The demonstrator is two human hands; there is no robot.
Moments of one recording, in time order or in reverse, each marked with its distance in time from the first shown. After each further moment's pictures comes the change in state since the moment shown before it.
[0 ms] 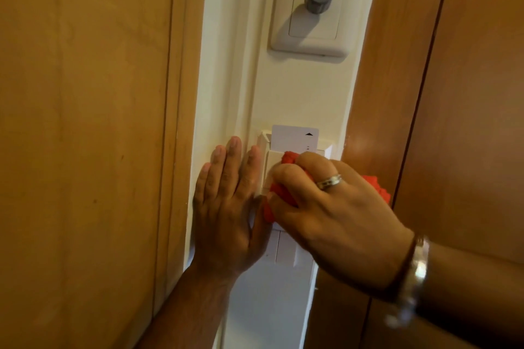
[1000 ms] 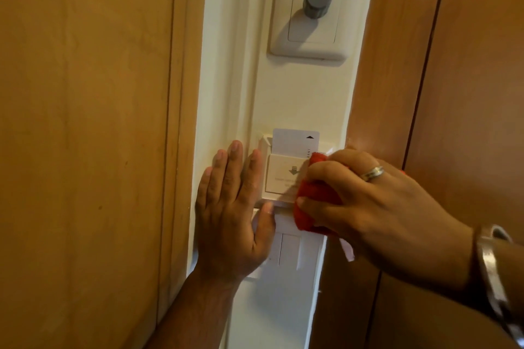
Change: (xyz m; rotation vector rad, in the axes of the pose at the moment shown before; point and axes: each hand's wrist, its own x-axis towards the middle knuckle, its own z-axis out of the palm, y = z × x) left_hand -0.001 -0.002 0.002 0.030 -0.001 0.004; right_hand -0.023 0.033 -0.010 0.080 -0.076 -0.019
